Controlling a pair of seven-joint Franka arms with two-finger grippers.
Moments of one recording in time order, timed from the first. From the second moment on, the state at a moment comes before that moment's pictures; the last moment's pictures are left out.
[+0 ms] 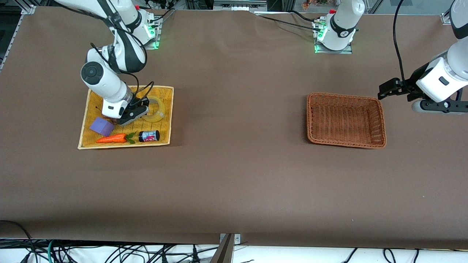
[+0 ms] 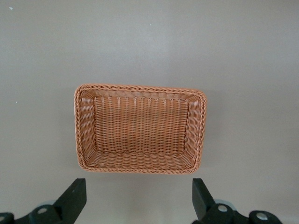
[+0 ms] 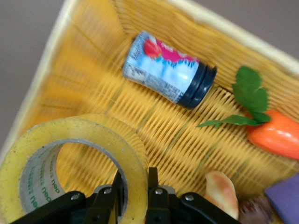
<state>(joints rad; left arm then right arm) 0.01 0.05 -0.05 -1.65 -0.05 1.58 -0.01 0.10 0.14 0.13 -2.35 0.02 2.44 -0.34</state>
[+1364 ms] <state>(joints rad) 0.01 0.33 -0.06 -1.65 -0.05 1.73 -0.01 0.60 0.76 0.28 -1.59 0.03 2.46 0.79</state>
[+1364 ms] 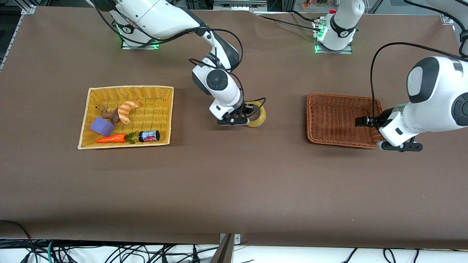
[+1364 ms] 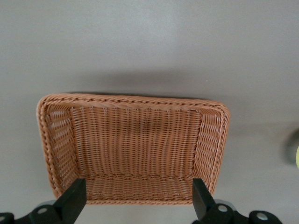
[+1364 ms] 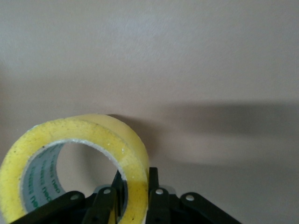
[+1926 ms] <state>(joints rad) 0.00 0.39 -0.28 -1.72 -0.05 1.90 -0.32 0.59 0.61 0.15 -1.53 0.02 2.23 0.68</state>
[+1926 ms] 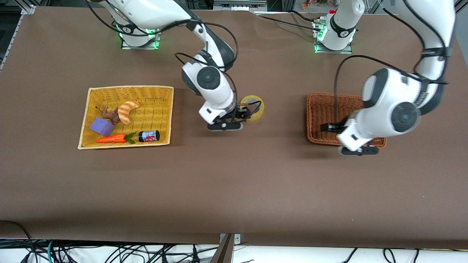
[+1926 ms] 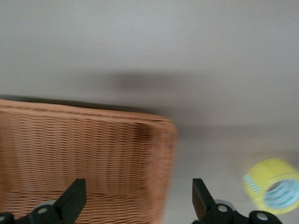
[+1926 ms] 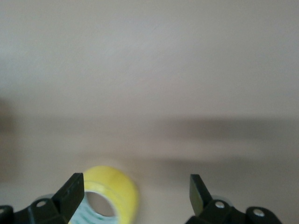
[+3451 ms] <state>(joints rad) -0.10 0.53 -0.65 -2.10 0.33 2.48 -1.11 0.05 -0.05 -0.01 -1.77 0.03 1.71 -0.02</state>
